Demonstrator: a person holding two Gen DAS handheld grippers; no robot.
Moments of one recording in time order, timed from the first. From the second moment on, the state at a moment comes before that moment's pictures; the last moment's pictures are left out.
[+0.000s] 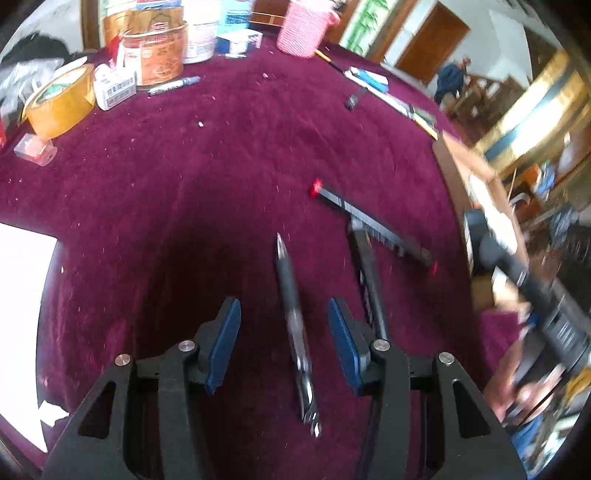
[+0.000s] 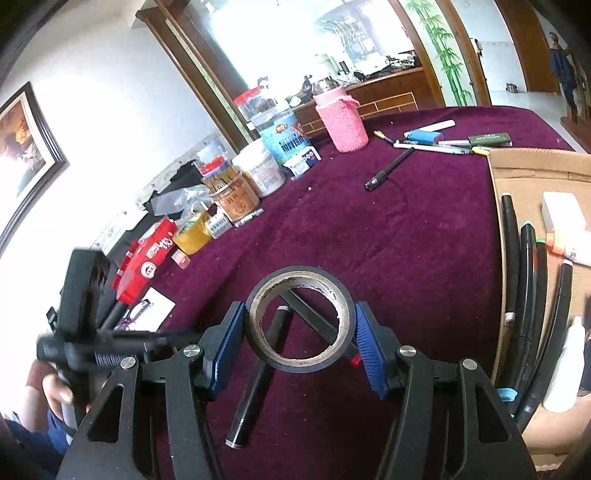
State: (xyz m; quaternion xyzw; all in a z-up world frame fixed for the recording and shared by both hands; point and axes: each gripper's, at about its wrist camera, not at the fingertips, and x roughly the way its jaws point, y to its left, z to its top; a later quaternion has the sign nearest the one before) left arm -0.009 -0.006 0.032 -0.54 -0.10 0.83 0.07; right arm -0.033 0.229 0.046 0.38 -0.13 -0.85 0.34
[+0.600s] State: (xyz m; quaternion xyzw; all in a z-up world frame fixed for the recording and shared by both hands) left arm 0.010 0.019 0.020 -0.52 -0.01 0.85 0.05; right arm -0.029 0.233 0.049 0.37 -0.14 -0.85 0.34
